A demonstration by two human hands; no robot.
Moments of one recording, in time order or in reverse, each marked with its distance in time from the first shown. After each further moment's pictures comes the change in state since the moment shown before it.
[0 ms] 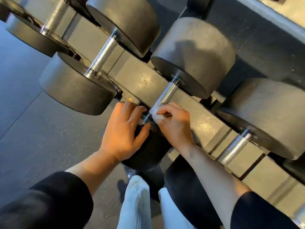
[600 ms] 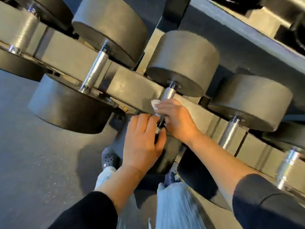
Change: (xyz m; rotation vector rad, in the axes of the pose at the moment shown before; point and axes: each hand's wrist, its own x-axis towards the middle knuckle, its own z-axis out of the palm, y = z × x) left_hand 0.000 -0.009 0.002 -0.208 0.071 0.076; right_hand 0.023 -0.013 0.012 -0.548 -0.065 -0.184
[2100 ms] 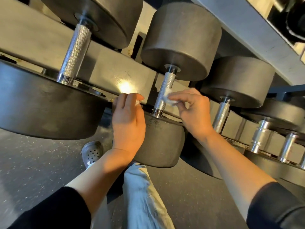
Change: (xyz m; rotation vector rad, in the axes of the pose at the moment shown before) left_hand 0.027 -0.070 0.004 -0.424 -0.048 -0.174; right_hand -0.018 -0.036 -0.007 -0.104 0.309 0.371
